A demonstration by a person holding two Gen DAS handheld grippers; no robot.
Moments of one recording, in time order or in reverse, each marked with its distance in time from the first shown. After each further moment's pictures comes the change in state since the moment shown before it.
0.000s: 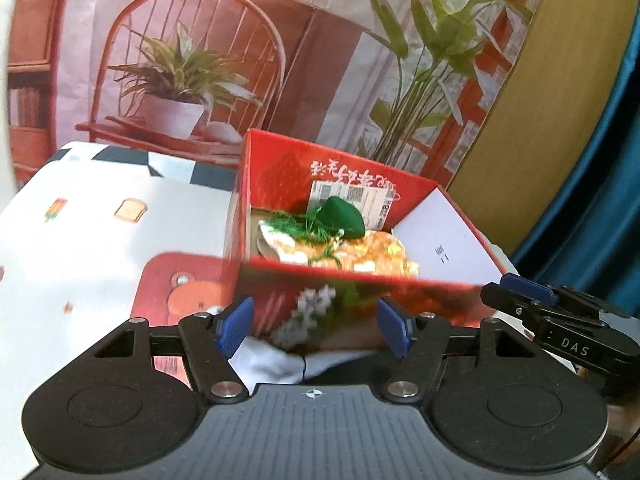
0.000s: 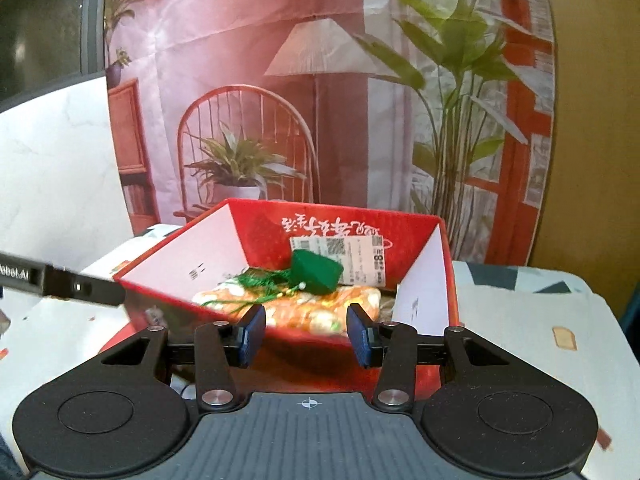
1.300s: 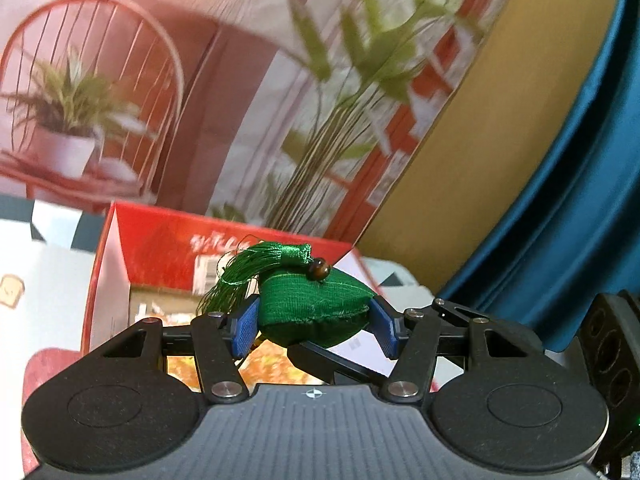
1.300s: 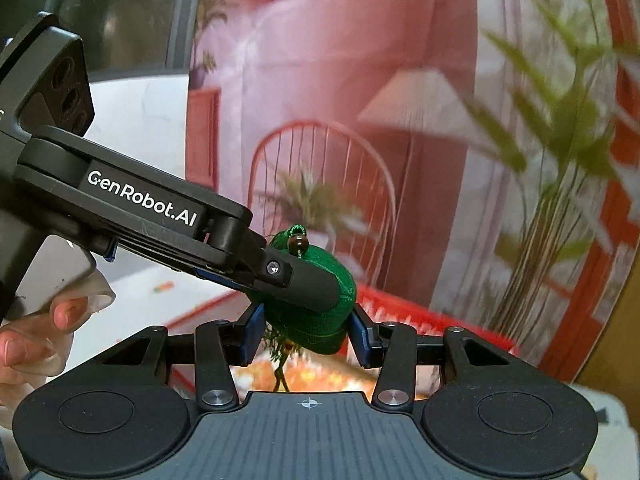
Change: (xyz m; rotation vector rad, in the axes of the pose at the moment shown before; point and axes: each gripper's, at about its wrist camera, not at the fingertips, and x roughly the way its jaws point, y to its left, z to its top) left arm 0.082 -0.051 0.087 0.008 -0.005 -0.241; right arm 0.058 0.027 0.071 -0.238 -0.064 0.185
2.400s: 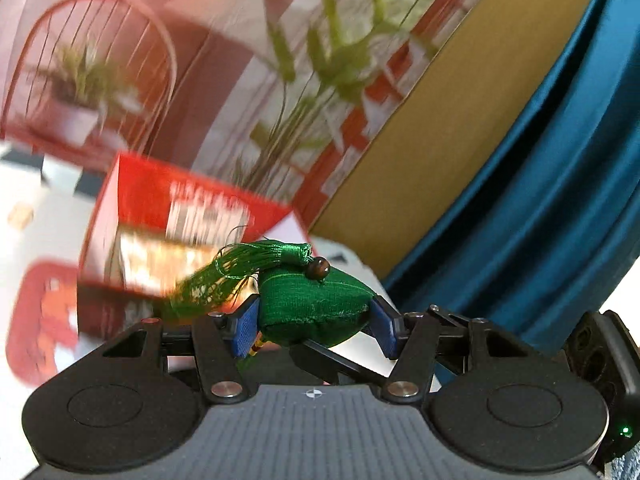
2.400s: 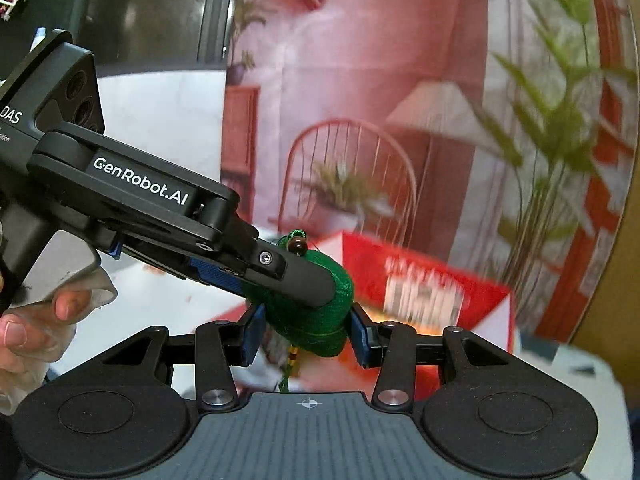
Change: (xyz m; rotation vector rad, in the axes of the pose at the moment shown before) left arm -0.107 -0.047 -0.065 -0.043 -0.062 -0.088; right arm -0.128 0.075 -0.018 -0.028 -0.006 0.009
